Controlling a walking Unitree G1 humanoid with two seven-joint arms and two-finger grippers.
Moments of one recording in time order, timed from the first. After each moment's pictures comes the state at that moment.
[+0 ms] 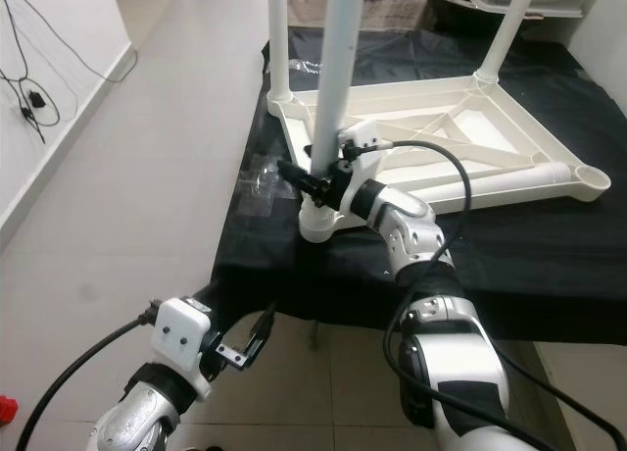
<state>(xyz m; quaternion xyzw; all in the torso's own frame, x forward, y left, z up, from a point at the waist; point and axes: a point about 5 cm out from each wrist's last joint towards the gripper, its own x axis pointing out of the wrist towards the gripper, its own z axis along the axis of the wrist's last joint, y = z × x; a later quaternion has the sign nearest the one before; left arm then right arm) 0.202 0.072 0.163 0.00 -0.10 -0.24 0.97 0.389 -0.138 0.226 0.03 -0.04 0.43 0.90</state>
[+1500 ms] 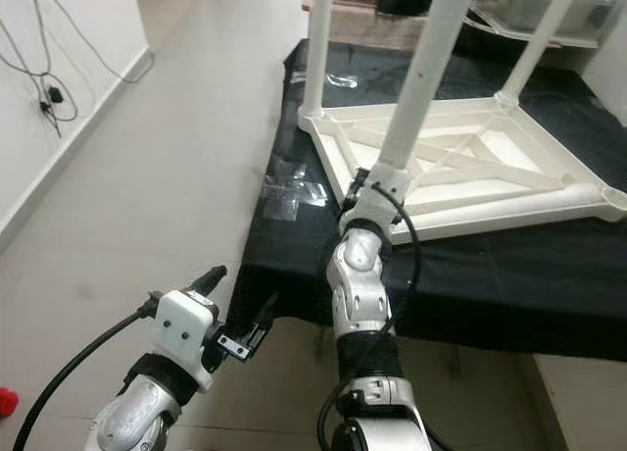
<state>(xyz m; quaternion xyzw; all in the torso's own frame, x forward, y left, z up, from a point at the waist) 0.205 0.072 0.160 0.02 -0.09 -0.23 0.97 0.360 -0.135 0.191 0.07 -0.07 -0.14 0.98</state>
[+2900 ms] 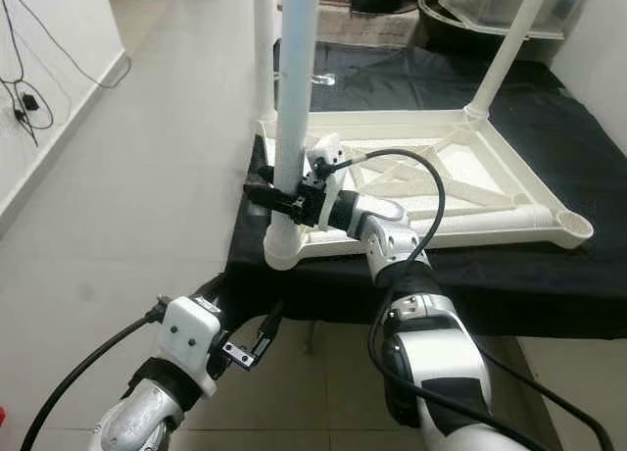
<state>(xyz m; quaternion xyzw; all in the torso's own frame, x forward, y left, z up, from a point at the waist) 0.202 0.069 0.157 0.02 -0.09 -0.24 0.97 0.384 -0.113 0.221 0.00 -0.05 0.50 0.87</state>
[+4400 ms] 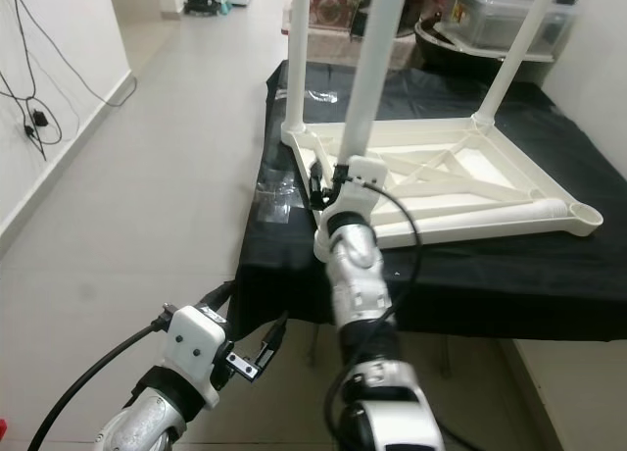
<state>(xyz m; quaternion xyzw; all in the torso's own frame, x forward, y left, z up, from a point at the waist) 0.203 0.065 0.157 0.03 -0.10 -0.25 0.96 0.381 -0.129 0.220 0.08 -0.13 0.18 0.97</state>
